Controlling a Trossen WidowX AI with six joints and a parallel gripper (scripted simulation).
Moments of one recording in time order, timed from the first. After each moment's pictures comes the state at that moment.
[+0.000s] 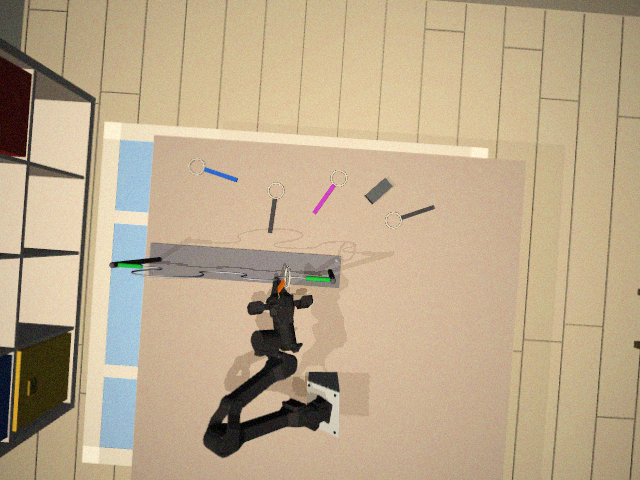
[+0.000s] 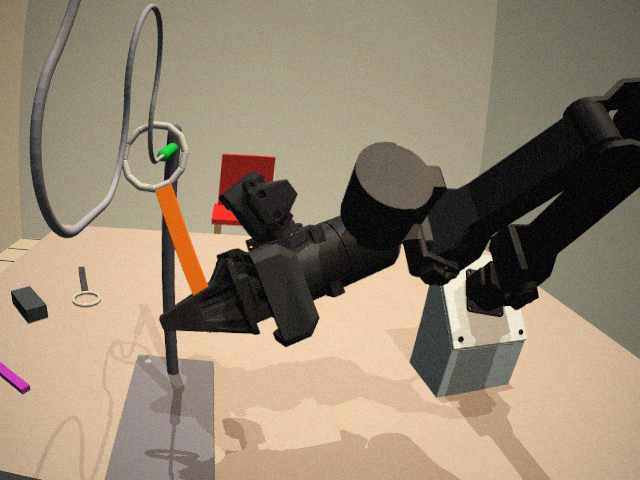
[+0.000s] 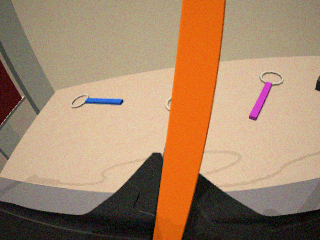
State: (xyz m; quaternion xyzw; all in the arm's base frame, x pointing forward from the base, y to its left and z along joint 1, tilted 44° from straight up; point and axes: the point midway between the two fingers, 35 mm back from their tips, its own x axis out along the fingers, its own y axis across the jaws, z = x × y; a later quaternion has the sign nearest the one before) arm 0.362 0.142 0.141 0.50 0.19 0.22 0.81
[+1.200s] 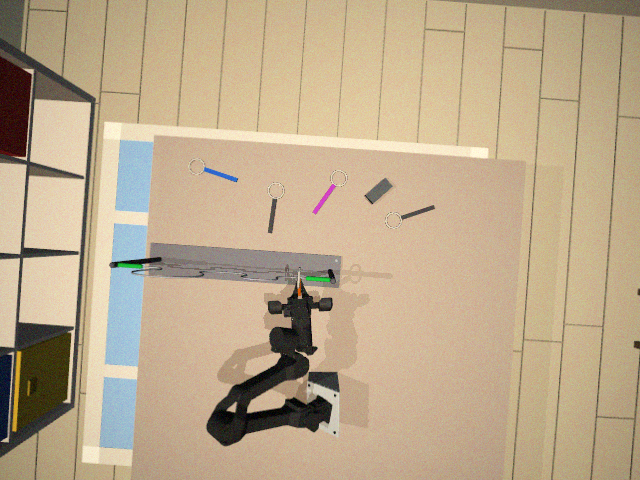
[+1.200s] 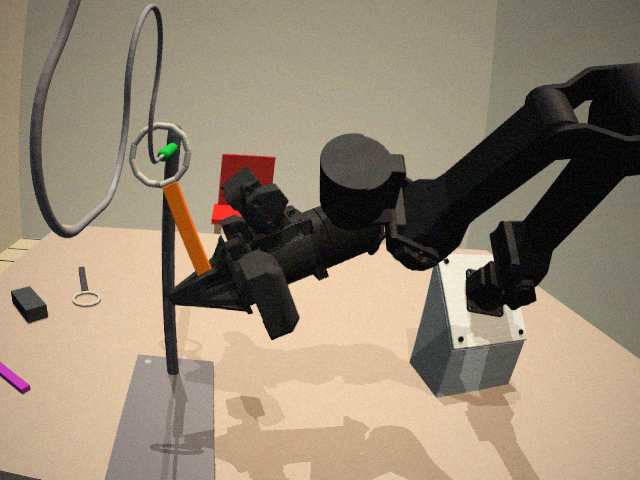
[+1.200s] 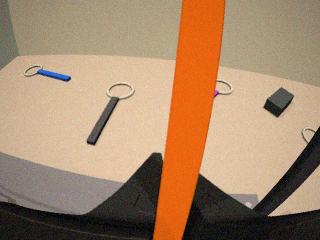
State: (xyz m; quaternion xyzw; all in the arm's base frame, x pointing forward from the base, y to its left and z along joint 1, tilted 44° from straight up) arm 0.367 0.102 0.090 0.37 0.21 0.21 0.88
